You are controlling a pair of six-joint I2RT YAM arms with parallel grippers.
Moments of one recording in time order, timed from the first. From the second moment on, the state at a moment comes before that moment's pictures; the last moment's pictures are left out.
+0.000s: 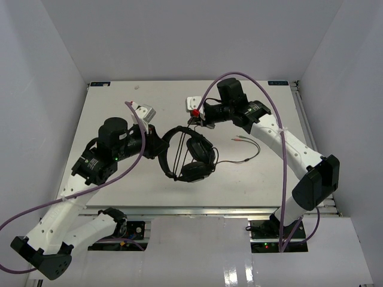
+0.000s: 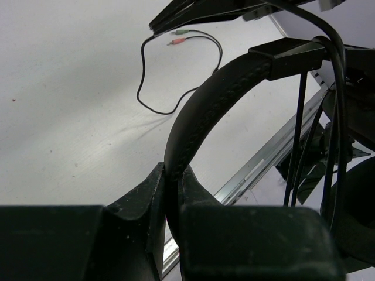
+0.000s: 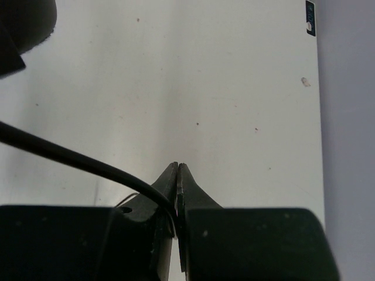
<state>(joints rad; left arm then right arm) -0.55 0.89 1.10 -0.58 0.32 -0.26 0.65 1.58 1.55 -0.54 -0.73 -0.87</state>
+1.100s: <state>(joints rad) -0.55 0.96 1.24 -0.60 0.33 -0.38 0.60 1.63 1.45 -0.24 -1.07 -0.42</state>
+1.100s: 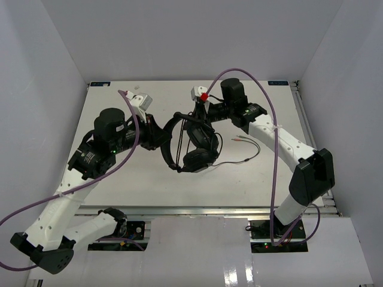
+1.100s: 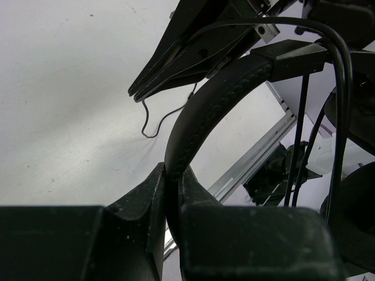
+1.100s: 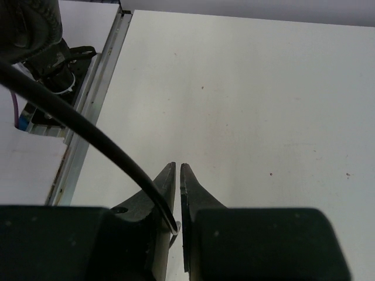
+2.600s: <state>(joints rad) -0.55 0.97 1.55 -0.63 -0.45 -0.67 0.63 1.42 0.77 0.19 -1.20 -0.29</state>
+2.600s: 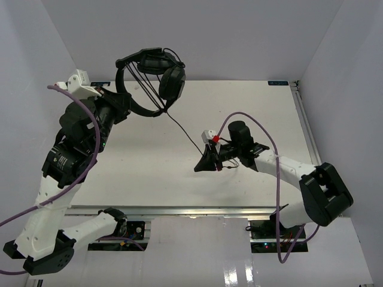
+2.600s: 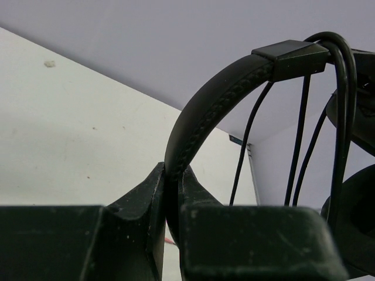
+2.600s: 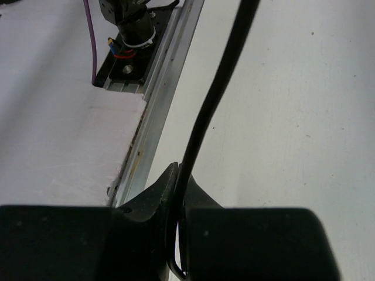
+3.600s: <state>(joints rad) -0.55 1.14 1.46 -0.61 -0.68 -0.58 0.73 1.11 1.45 -1.07 -0.62 -1.23</state>
